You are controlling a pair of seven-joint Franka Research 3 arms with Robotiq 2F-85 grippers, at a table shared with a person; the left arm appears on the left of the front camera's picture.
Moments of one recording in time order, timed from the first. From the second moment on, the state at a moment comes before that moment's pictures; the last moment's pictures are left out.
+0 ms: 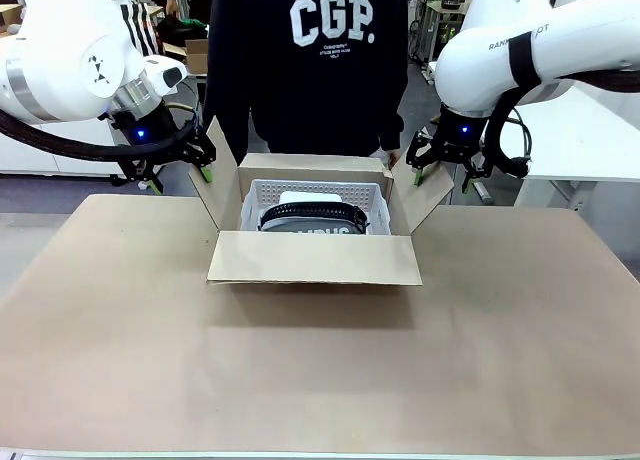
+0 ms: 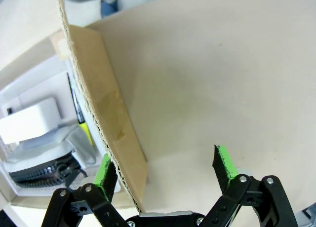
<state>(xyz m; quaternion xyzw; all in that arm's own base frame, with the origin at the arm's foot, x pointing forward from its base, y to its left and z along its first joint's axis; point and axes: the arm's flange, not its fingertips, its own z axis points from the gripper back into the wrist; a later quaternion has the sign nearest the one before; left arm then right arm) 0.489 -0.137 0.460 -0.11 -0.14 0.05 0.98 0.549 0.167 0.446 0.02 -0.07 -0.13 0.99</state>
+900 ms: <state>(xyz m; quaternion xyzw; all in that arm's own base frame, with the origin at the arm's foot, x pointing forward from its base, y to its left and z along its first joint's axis) 0.486 -0.142 0.463 -0.15 -0.12 0.04 0.98 0.548 0.169 0.449 0.05 -0.06 -0.11 0.99</state>
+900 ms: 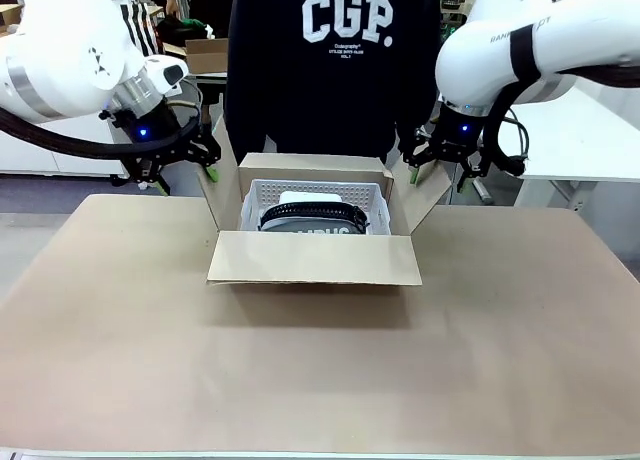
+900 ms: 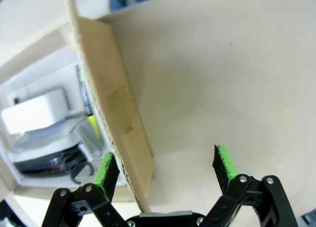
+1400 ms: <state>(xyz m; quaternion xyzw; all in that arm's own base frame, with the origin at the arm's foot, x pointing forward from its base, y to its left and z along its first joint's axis) 0.447 -0.079 0.533 -0.47 -0.06 -0.10 0.87 0.504 0.107 0.524 0.35 -0.16 0.05 0.92</state>
